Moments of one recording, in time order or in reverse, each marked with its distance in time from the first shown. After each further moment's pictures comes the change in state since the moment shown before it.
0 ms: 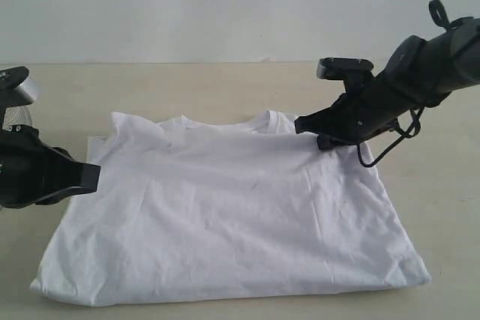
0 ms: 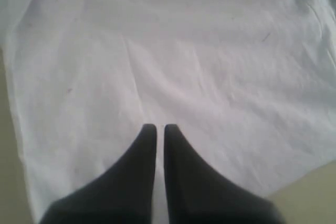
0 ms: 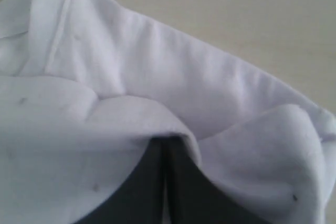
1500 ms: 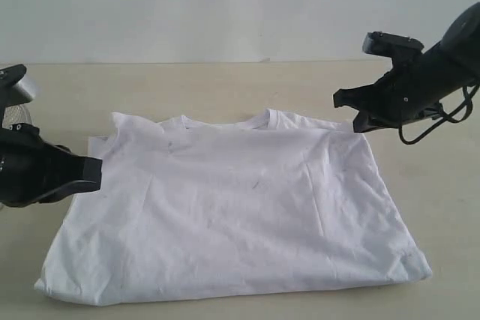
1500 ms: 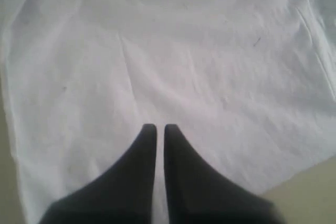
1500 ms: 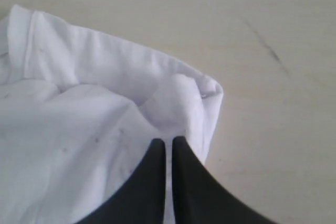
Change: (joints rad) left arm 0.000 0.000 0.000 -0.054 0.006 0.000; right arm -0.137 -0.110 0.018 -0.006 0.129 0.036
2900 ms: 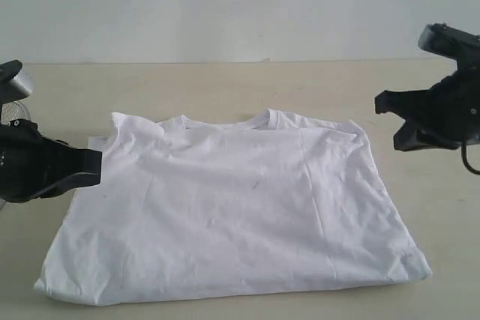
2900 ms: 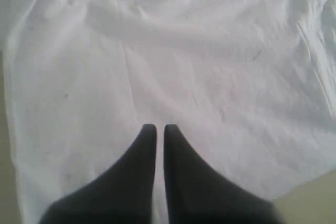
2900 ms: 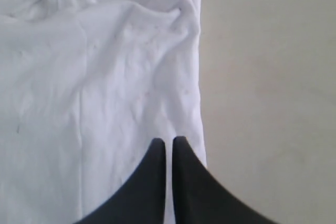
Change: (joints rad) left arm 0.000 0.000 0.000 -0.034 -0.025 0.000; right arm -0.035 -0.415 0.348 -0.064 0.064 0.172
